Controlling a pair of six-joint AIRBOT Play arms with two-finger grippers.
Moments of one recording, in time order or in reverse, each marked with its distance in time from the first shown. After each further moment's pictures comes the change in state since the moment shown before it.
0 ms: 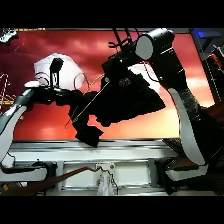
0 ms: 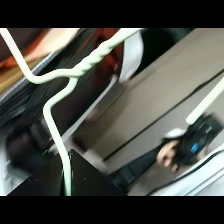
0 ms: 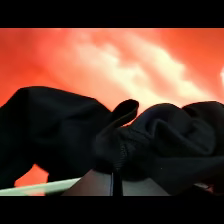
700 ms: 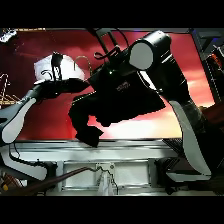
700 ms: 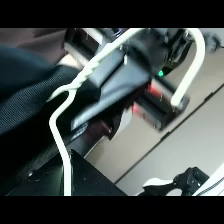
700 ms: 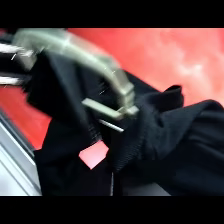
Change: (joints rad) left arm 0.000 -0.190 0.161 -0.210 -0.030 -0.027; right arm 0.137 0.061 0.000 0.102 0.076 -0.005
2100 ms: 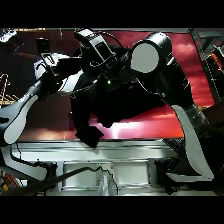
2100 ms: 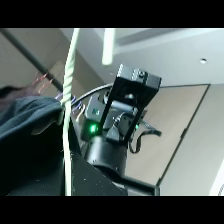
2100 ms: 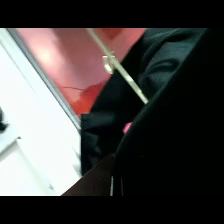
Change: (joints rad) left arm -0.045 -0.003 0.059 -0.405 -0.003 0.051; right arm 0.029 0.022 0.000 0.159 0.119 -0.021
